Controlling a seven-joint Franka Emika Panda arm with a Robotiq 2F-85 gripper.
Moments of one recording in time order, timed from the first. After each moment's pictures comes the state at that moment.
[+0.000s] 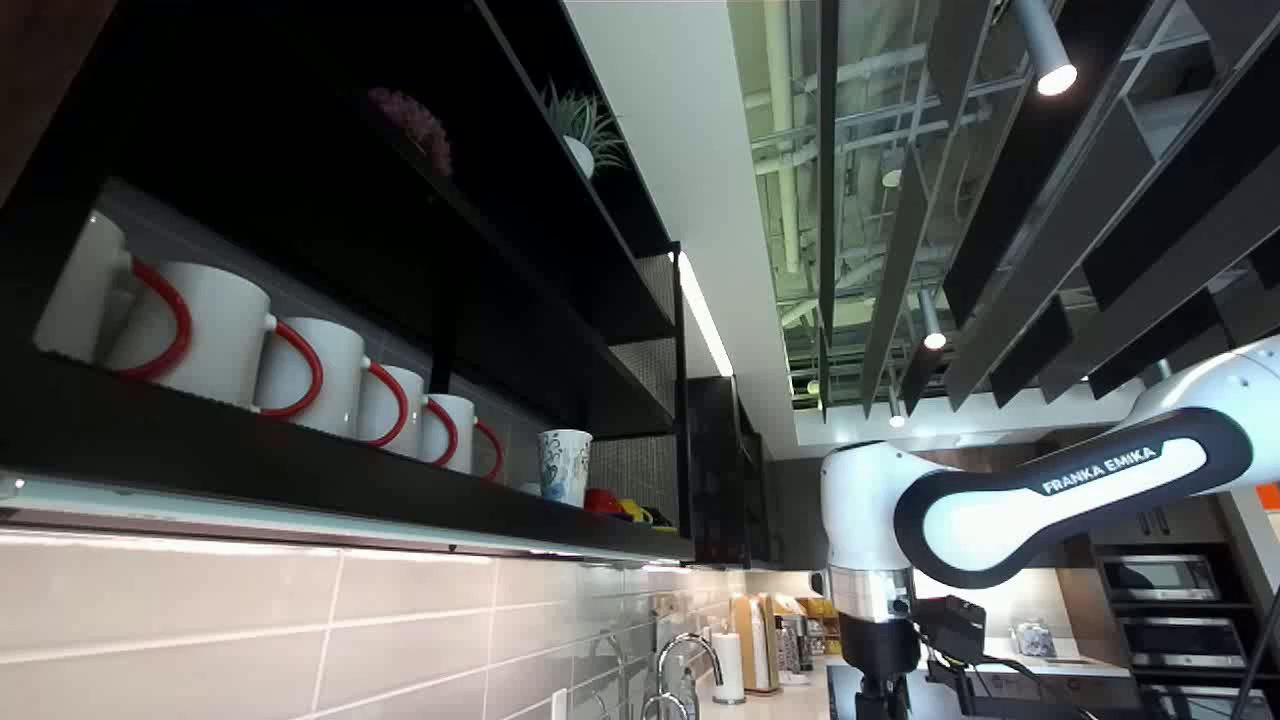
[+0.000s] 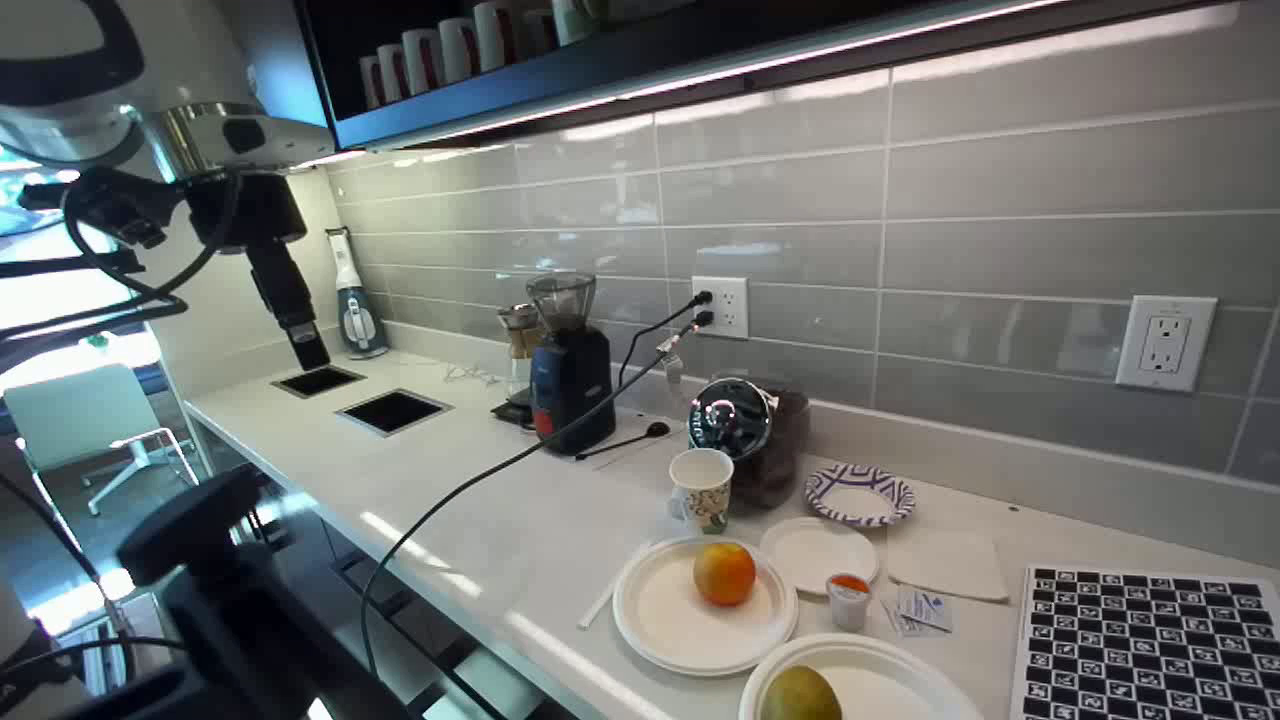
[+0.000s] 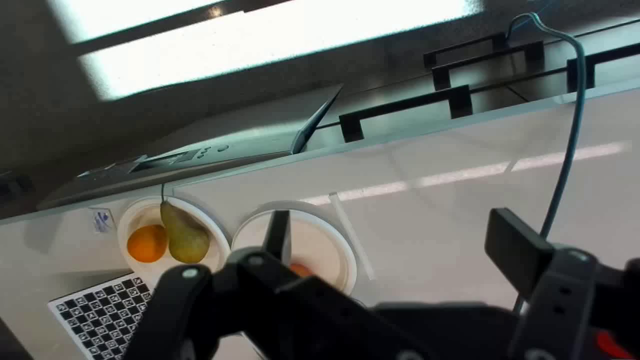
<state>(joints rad) -0.20 -0.89 0.00 -2.72 -0.23 1.93 0.10</state>
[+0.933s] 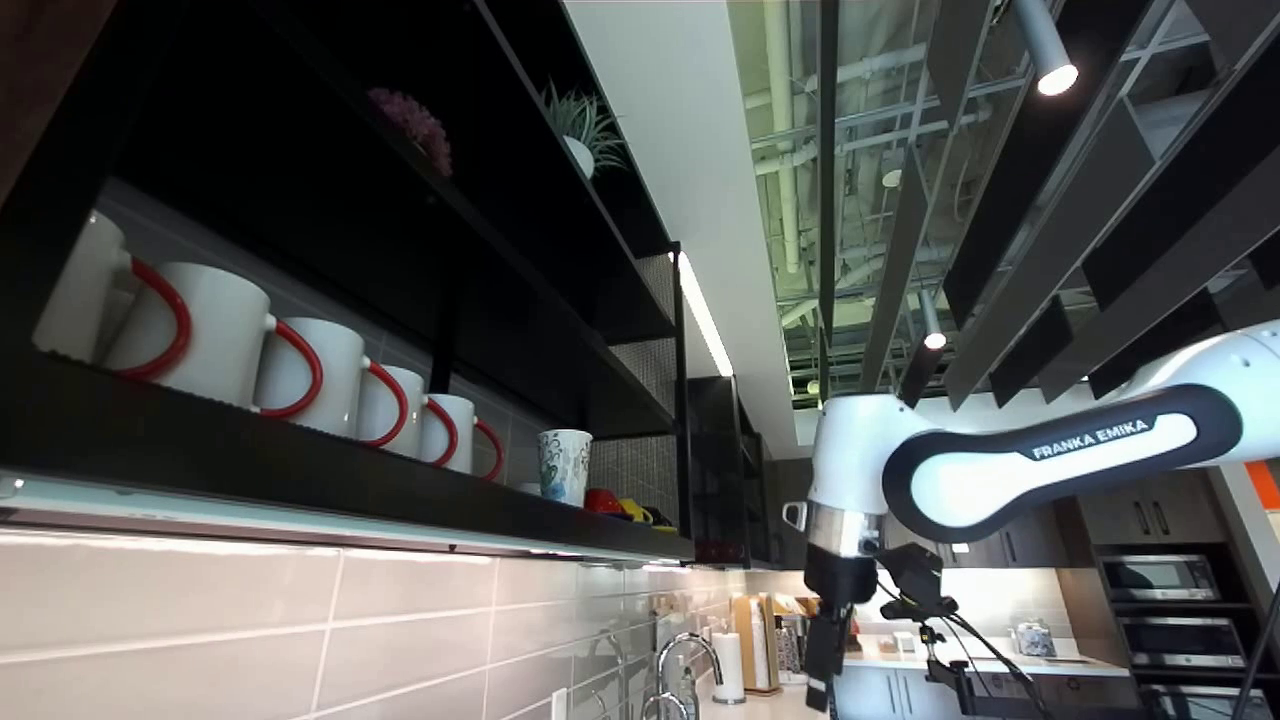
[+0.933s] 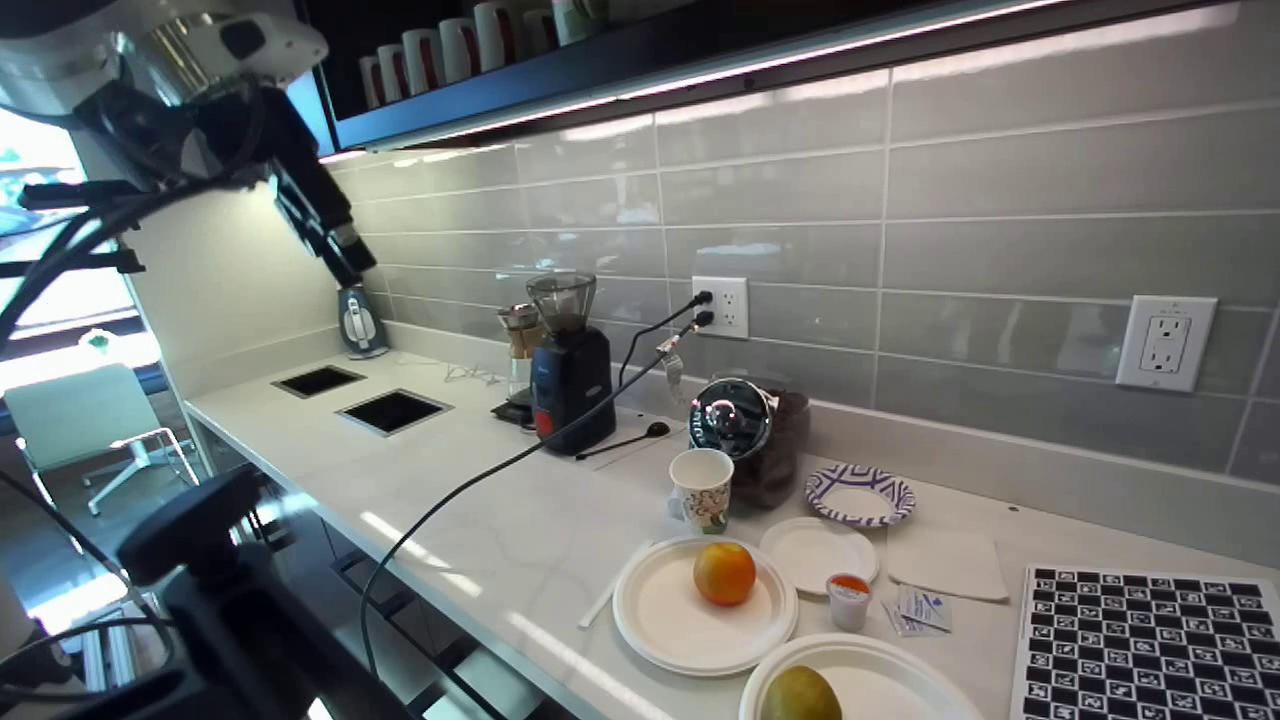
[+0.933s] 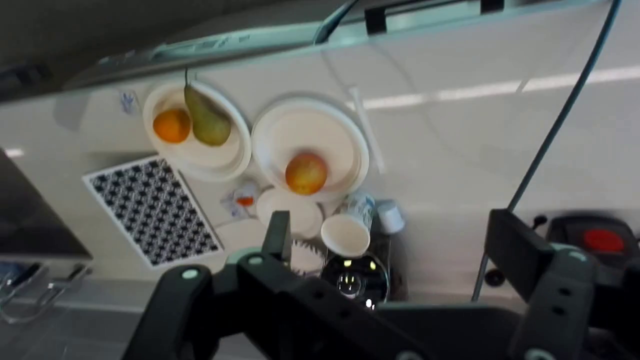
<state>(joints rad) -0.19 -0.87 0.00 -2.60 -0.29 2.05 0.06</state>
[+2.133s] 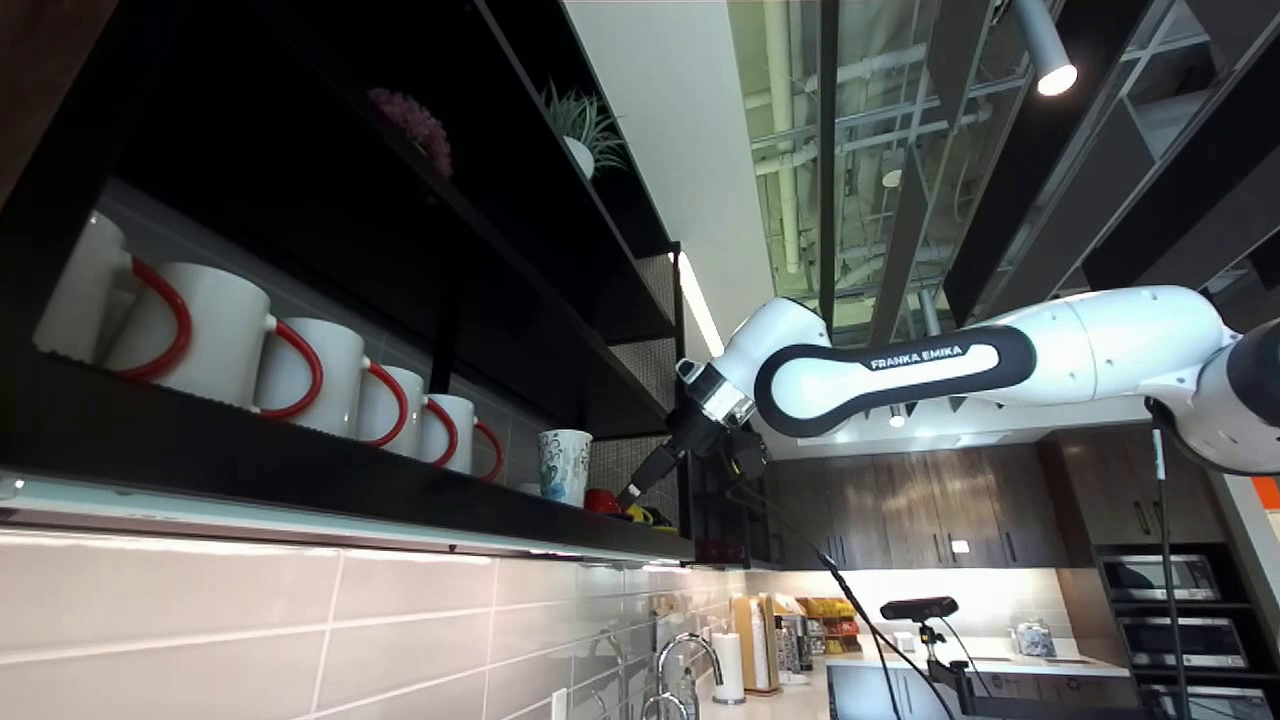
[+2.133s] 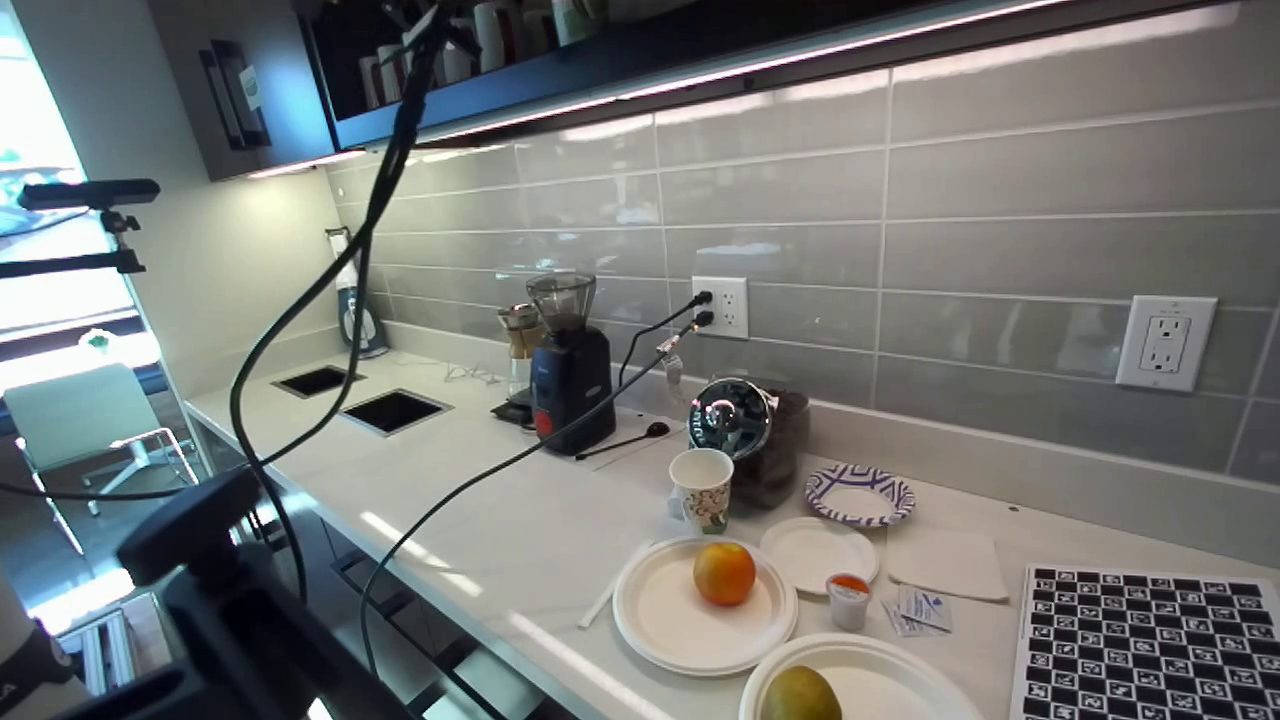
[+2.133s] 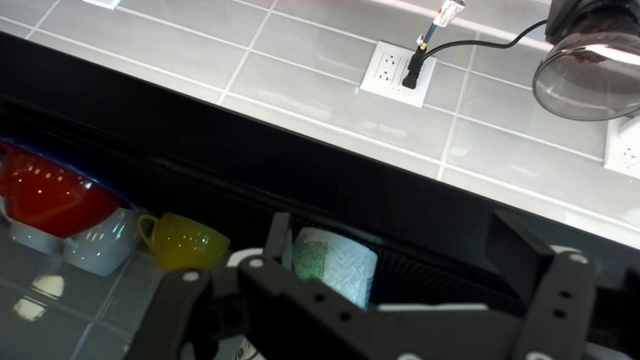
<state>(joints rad) -0.02 -0.47 -0.09 -2.07 -0.26 2.51 -0.20</state>
